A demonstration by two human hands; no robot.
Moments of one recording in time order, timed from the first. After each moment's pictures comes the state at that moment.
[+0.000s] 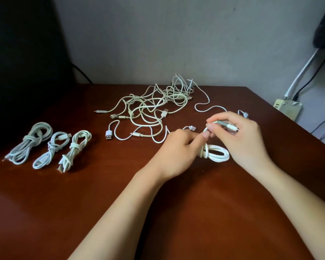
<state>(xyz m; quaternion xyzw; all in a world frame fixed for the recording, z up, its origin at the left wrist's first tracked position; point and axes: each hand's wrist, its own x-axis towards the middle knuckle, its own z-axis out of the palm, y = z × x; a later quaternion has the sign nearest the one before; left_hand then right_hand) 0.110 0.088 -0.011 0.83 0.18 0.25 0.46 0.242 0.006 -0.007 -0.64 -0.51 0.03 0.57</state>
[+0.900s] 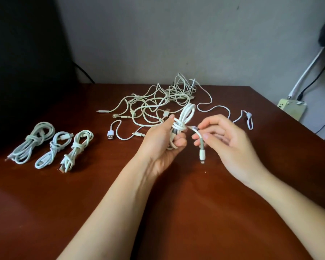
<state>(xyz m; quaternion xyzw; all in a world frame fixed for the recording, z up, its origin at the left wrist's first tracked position) 0.109 0.108 -0.003 0.32 0.24 0.30 0.87 0.222 0.007 -0.015 -0.57 -0.55 0.17 0.59</state>
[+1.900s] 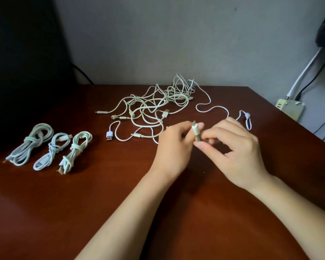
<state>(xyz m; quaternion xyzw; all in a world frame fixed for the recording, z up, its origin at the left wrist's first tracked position) 0.115 0.092 -0.019 0.78 0.21 0.38 0.44 0.229 0.003 -0.019 -0.56 -0.66 -0.24 0.44</state>
